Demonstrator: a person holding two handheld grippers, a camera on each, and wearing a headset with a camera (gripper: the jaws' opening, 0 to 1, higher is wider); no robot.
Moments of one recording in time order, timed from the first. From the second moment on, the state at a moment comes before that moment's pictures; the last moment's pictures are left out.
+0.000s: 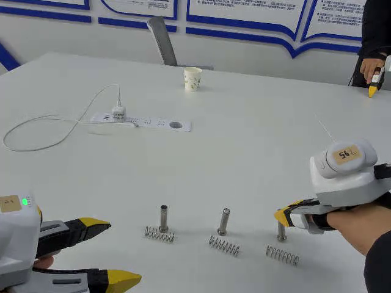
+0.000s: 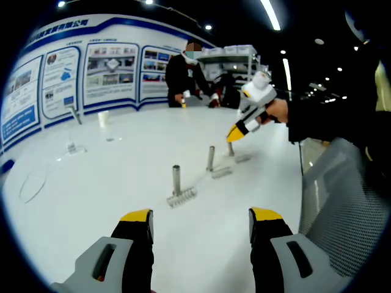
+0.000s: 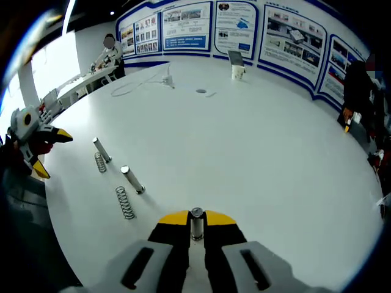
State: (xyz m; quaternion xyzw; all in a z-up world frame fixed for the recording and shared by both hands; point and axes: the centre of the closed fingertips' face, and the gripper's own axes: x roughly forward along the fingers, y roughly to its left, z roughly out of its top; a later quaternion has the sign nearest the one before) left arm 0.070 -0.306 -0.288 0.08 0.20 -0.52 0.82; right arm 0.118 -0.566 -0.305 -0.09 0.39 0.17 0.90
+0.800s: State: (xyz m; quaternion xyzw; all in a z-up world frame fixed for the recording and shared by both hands) left arm 0.067 -0.306 -0.286 0.08 0.20 -0.52 0.82; right arm 0.103 -0.567 -0.306 -0.09 0.38 0.17 0.90
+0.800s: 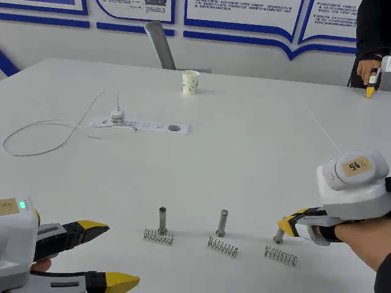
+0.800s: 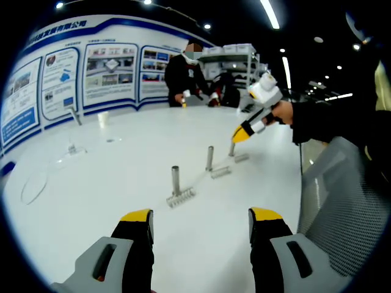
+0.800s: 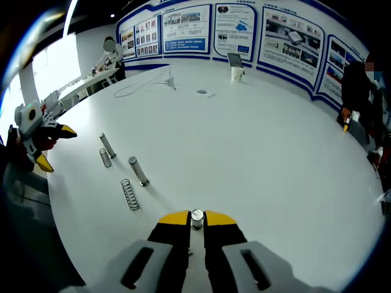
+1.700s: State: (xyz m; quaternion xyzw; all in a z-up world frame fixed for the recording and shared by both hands) left arm 0.066 -0.306 -0.285 0.08 0.20 -0.52 0.82; right arm 0.098 -0.565 -0.307 -0.11 0.38 0.18 0.90
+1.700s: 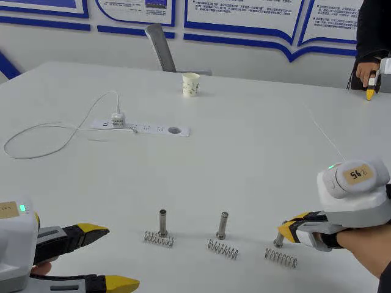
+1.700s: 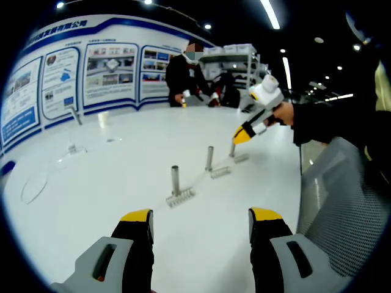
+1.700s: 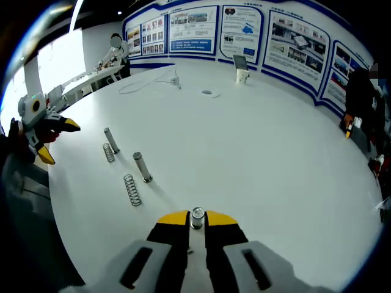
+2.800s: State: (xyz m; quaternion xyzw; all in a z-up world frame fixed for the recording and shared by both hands) left arm 0.065 -0.306 -0.286 0.08 0.21 -0.52 0.82; right arm 0.081 -0.568 -0.314 -0.10 0.38 0.20 0.90
